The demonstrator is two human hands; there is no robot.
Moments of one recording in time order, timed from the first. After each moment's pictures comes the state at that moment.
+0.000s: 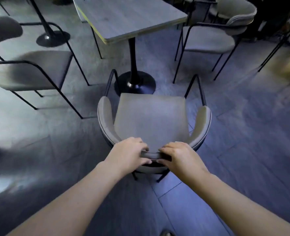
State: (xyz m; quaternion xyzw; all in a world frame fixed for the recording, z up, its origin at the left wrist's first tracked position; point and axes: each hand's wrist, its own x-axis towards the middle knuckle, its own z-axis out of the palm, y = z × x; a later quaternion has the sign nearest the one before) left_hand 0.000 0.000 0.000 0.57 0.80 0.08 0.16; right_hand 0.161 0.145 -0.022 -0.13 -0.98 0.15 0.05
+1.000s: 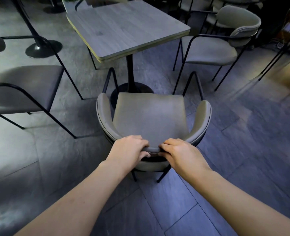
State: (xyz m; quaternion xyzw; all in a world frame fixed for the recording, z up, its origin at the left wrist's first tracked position) left_hand -0.137 0.106 -0.013 0.58 0.80 0.07 0.11; right_hand 0.029 0.235 -0.020 -0.18 -0.98 0.10 0.08
